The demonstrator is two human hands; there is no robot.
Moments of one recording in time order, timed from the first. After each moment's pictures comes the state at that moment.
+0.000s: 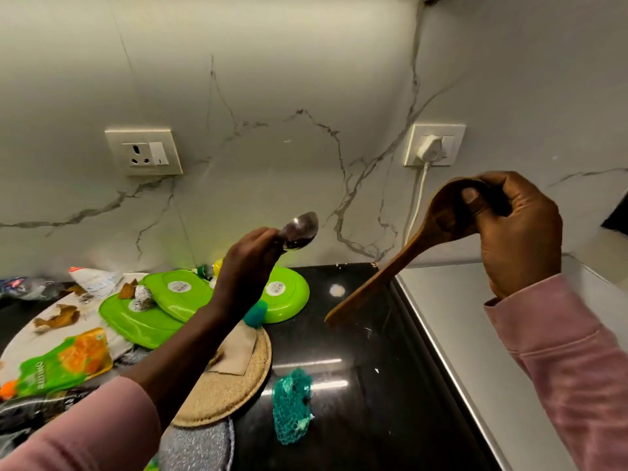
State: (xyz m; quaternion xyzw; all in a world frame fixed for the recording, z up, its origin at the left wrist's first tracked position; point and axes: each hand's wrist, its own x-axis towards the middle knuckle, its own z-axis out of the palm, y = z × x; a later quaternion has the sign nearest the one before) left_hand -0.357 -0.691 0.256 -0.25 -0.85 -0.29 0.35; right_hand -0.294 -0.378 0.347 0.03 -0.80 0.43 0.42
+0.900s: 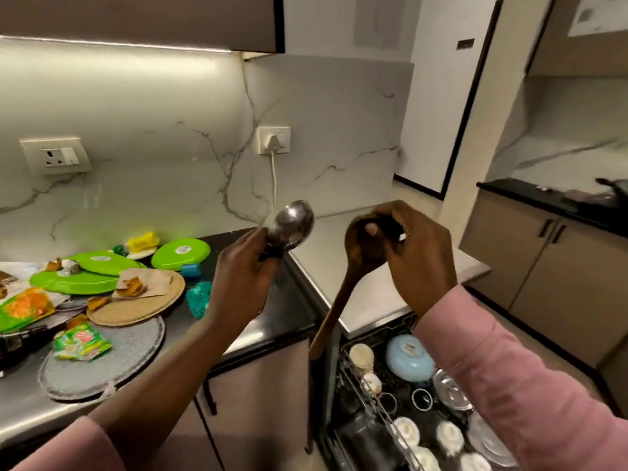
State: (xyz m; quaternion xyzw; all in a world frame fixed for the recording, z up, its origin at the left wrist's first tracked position) left_hand 0.032 -0.542 0.317 -0.32 -0.78 -0.44 0.32; right_hand 0.128 -0.332 0.364 0.02 -0.84 0.32 0.44
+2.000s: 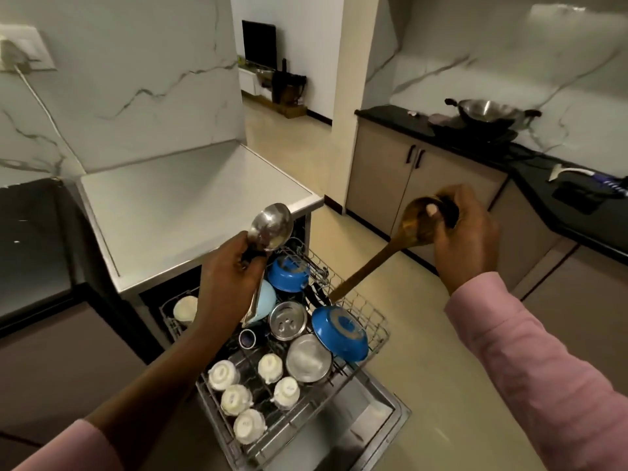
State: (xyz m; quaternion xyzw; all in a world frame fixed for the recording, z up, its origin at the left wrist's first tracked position) left_hand 0.203 -0.130 0.215 -0.31 -0.79 -0.51 0.15; right_hand 0.346 0.124 0.271 -0.26 -0.83 0.23 0.44
